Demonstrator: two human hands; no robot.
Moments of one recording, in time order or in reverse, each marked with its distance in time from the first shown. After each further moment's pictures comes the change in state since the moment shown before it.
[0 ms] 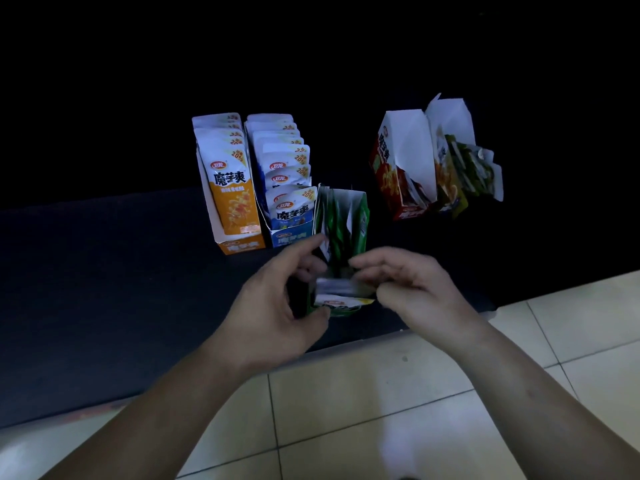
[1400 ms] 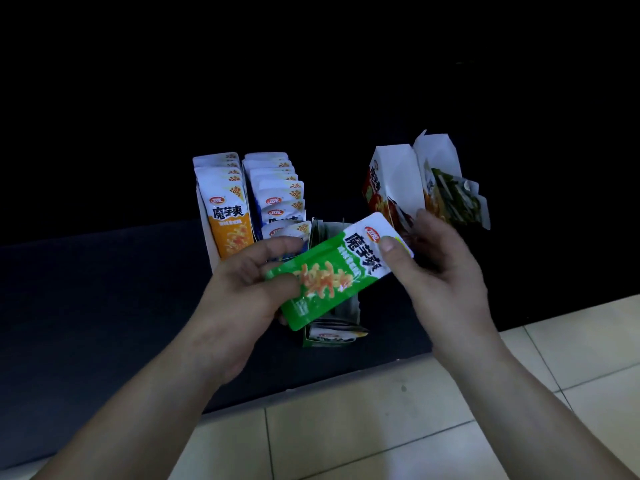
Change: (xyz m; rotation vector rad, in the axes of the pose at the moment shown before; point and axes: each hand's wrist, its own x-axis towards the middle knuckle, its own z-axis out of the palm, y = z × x) left_hand 0.032 0.050 -0.025 -0.537 0.196 -0.370; right_hand 0.009 -0.043 -0.003 0.272 0.557 -0.106
